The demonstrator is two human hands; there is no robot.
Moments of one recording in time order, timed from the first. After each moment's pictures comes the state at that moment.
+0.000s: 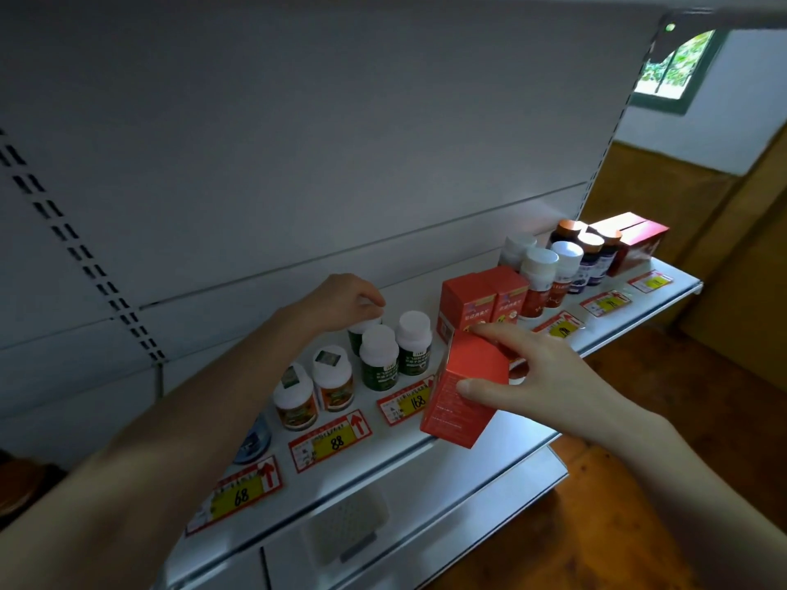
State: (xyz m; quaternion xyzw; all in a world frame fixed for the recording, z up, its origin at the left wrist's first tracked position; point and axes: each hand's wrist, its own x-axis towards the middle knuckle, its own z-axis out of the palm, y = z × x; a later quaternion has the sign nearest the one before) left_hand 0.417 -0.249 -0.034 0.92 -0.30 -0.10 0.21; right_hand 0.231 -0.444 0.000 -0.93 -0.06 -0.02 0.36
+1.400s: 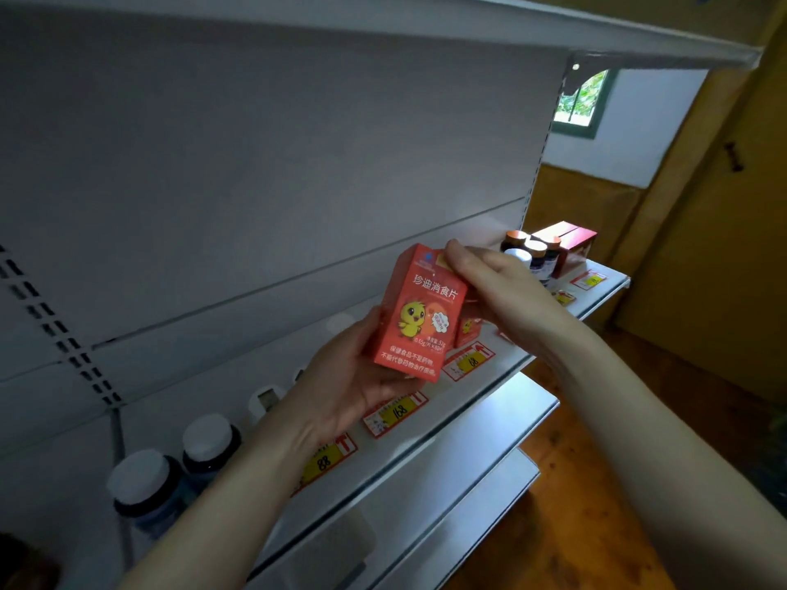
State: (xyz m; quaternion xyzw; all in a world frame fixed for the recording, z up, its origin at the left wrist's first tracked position) left_hand 0.301 -0.257 -0.014 0.48 -0.09 -0.36 0.80; right_hand 0.266 -0.426 0.039 -0.78 0.01 -0.10 0.62
